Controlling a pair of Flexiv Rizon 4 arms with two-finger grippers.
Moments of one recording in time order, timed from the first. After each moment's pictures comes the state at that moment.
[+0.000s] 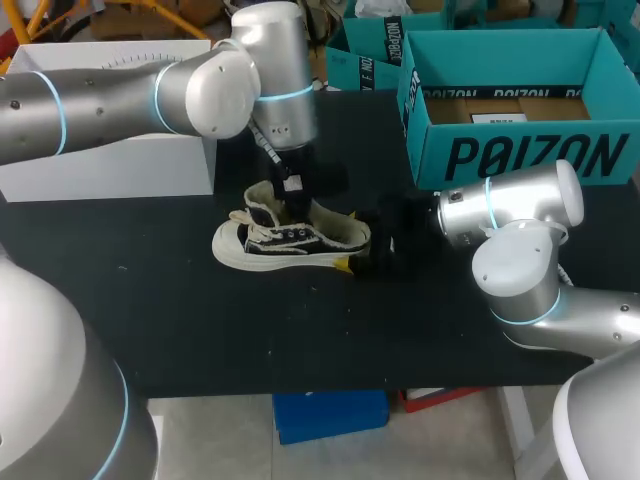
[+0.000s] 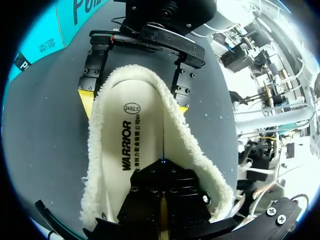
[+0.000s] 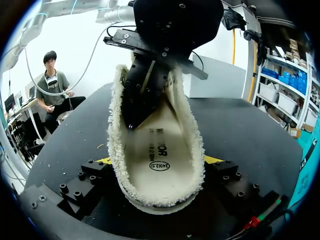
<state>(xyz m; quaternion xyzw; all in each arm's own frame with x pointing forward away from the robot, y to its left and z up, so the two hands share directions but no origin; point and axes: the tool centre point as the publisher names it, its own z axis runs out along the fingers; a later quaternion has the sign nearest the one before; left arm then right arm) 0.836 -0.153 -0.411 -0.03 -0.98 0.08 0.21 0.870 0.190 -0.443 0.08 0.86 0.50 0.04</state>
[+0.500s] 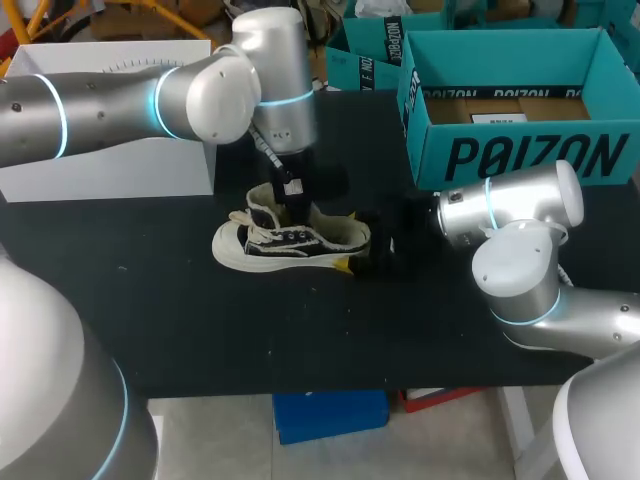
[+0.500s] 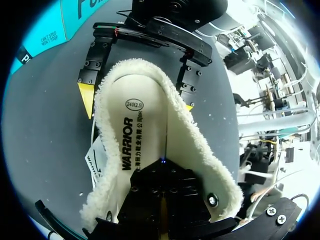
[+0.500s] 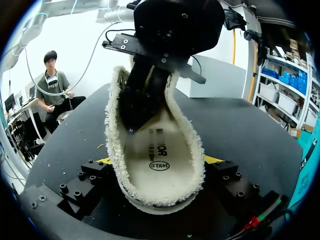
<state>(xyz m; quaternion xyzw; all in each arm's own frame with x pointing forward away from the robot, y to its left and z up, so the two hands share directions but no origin) 0.835 -0.152 -0.419 -0.01 -0.98 0.07 0.20 0.870 0.190 -0.444 0.08 0.86 0.50 0.04</state>
